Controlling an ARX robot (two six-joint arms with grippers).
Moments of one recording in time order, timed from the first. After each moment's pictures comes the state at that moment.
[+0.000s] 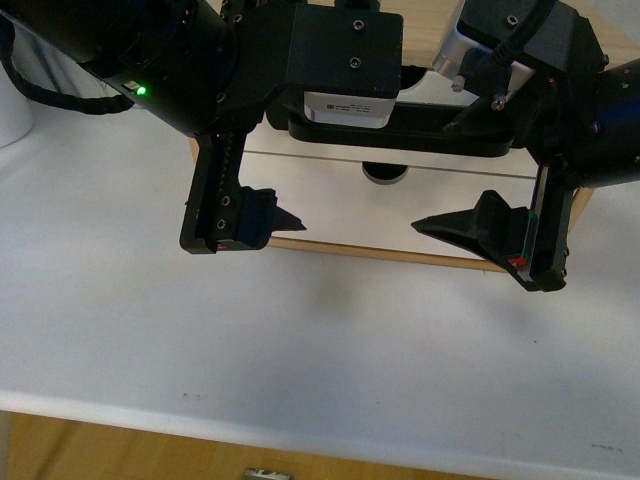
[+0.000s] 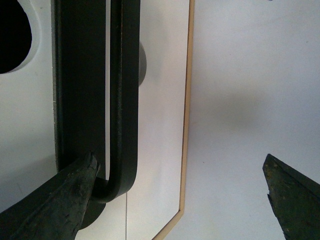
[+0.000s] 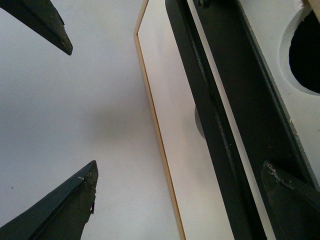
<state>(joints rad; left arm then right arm) -0.38 1.82 1.20 -0.24 0.27 1.35 0.23 1.74 0.91 0.11 -0.53 -0.92</state>
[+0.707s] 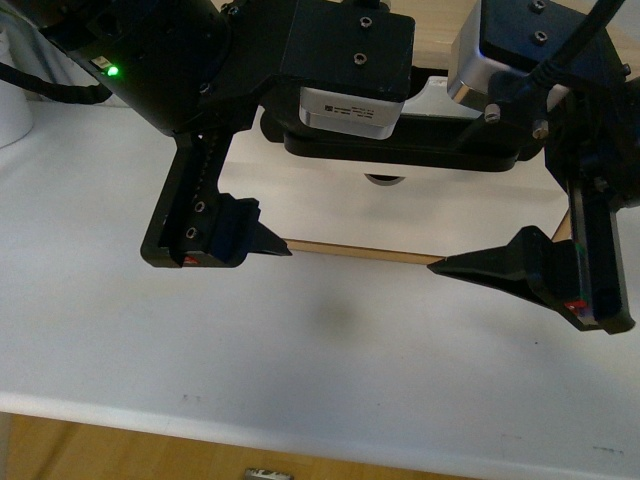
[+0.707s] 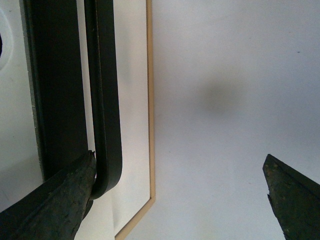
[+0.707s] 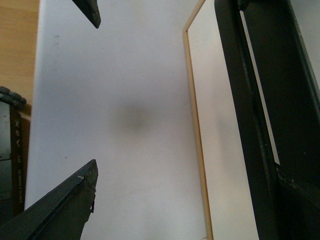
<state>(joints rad) -0.41 1.79 1.24 -0.48 0.25 1.37 0.23 1.68 0.94 -0.18 -0.61 -1.10</state>
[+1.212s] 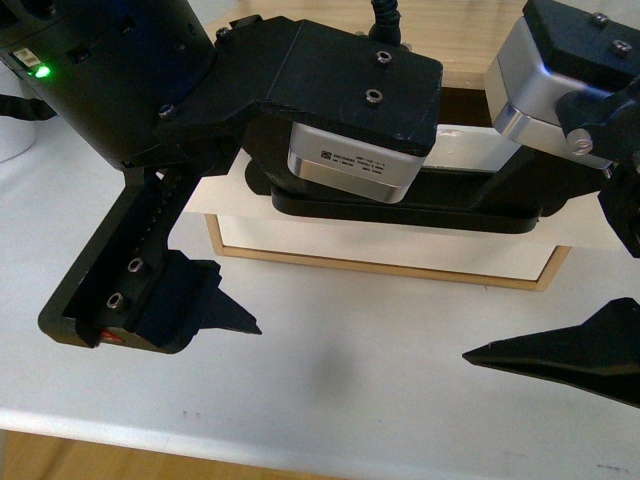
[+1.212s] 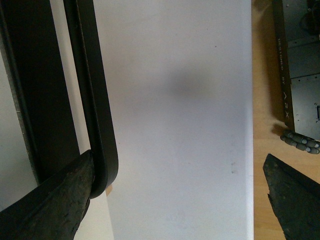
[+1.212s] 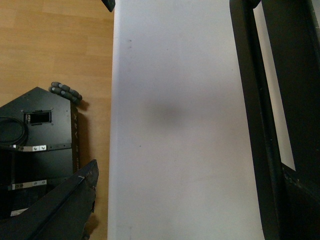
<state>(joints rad) -0.46 1.72 1.25 -0.73 0.22 1.37 0.23 1.57 0.92 -0.50 -0.67 -1.16</state>
